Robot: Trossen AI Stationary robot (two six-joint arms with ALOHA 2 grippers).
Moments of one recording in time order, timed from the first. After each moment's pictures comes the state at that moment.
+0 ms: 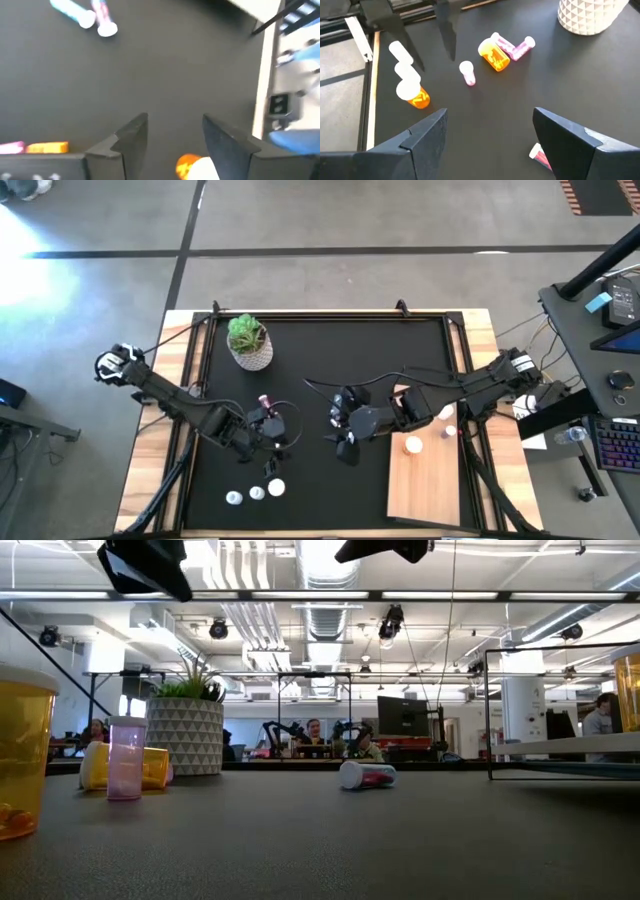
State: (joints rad) left arm -0.50 1.41 1.15 -0.67 -0.26 -0.81; right arm 0.33 1.66 1.49 -0.59 0.29 0.48
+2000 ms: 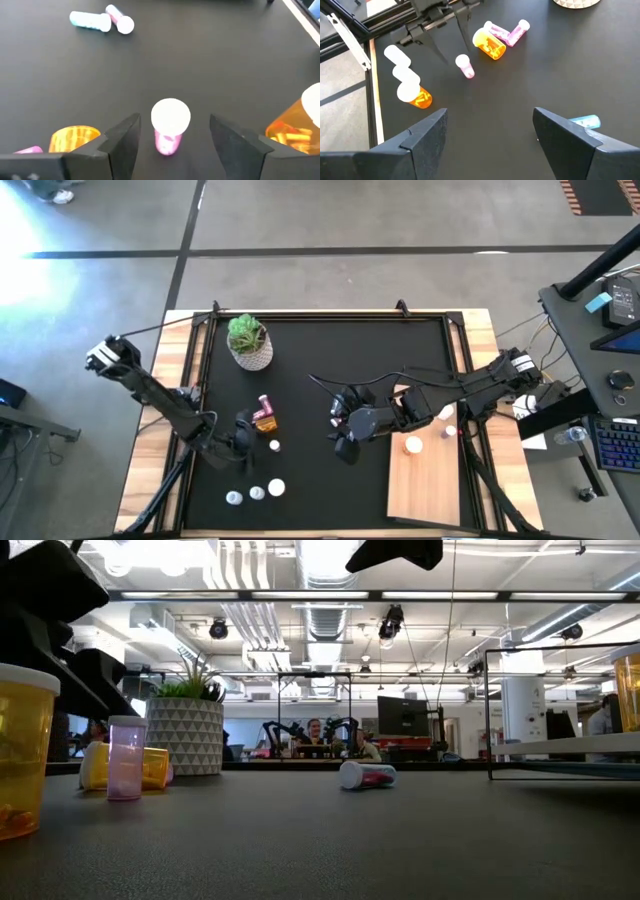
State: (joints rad) left arm -0.71 1.27 0.36 0.23 -0.63 -0.54; right arm 0.33 1.66 1.49 -0.63 0.28 0.64
